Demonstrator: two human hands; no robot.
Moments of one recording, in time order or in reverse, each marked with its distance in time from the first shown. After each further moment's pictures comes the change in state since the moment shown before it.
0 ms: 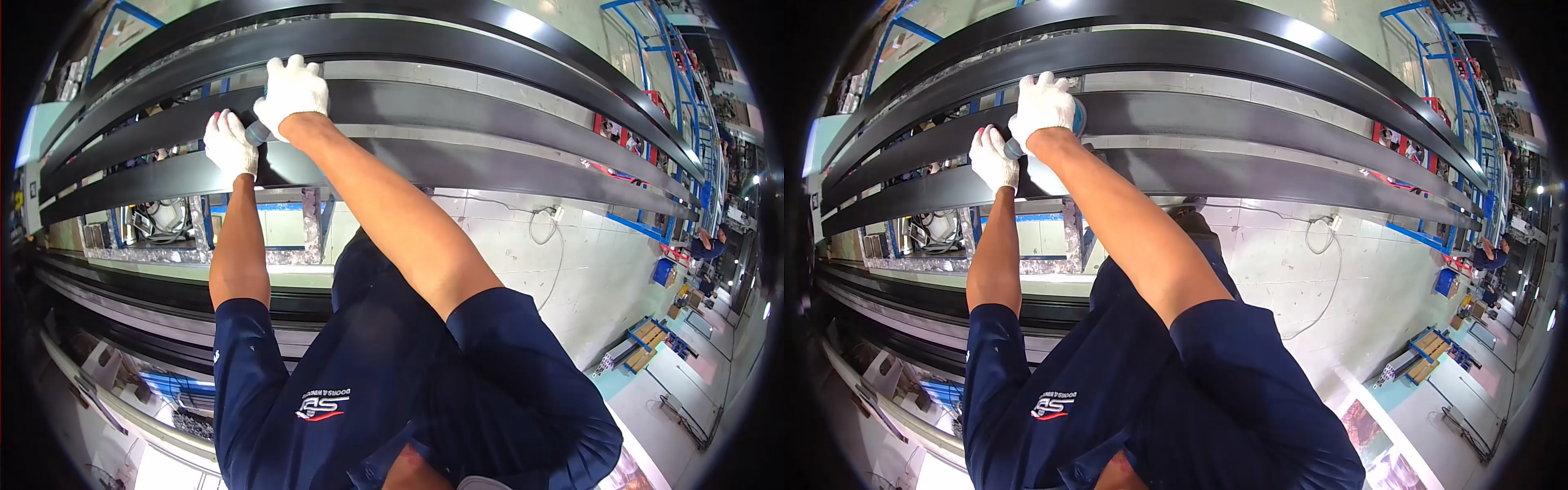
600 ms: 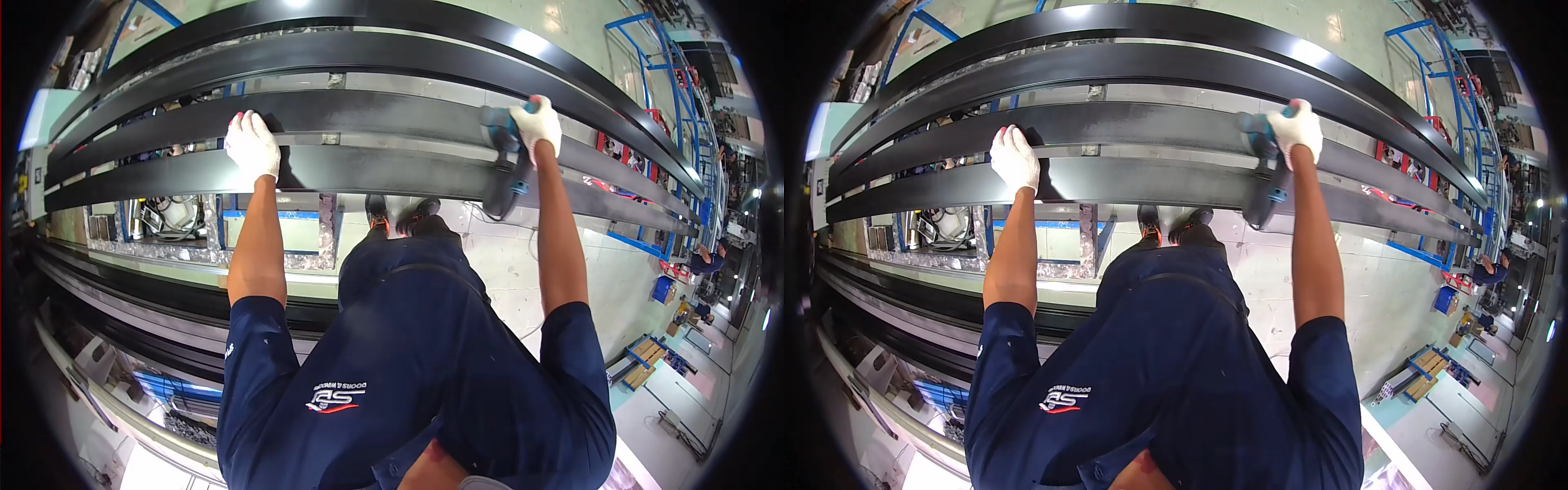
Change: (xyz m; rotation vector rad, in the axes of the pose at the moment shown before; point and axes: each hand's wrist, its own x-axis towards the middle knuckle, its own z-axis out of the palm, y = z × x) left_hand 0.002 0.011 -0.001 -0.014 0.007 -0.095; right_hand -0.066 0.344 -0.153 -0.044 0.283 0.549
